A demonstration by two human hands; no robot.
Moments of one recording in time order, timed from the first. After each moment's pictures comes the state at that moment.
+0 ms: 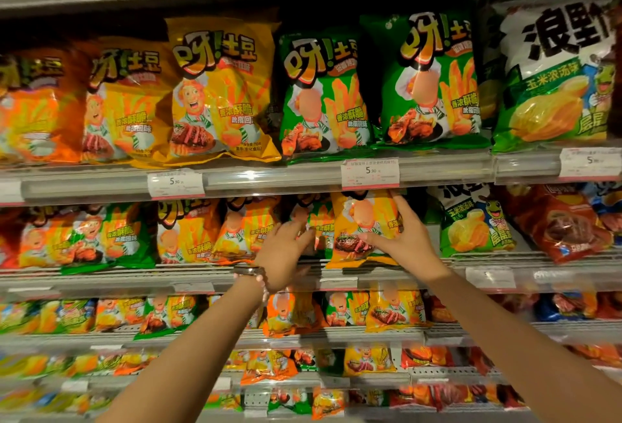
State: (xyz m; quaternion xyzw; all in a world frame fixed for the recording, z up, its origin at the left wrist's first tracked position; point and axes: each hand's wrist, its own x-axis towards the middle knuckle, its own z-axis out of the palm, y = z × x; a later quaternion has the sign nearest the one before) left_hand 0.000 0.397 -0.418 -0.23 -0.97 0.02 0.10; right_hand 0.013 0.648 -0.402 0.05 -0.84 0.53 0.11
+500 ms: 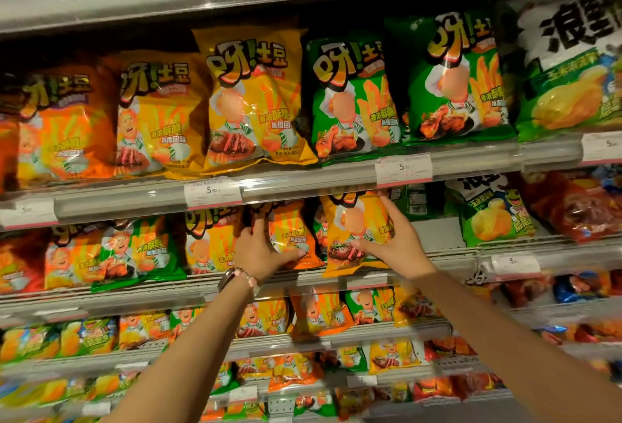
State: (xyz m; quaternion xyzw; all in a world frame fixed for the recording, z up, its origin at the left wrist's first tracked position) left_hand -0.011 0.310 -0.413 0.03 -0.97 -0.24 0.08; right_hand 0.025 0.574 -0.408 0.04 -0.82 0.56 0.11
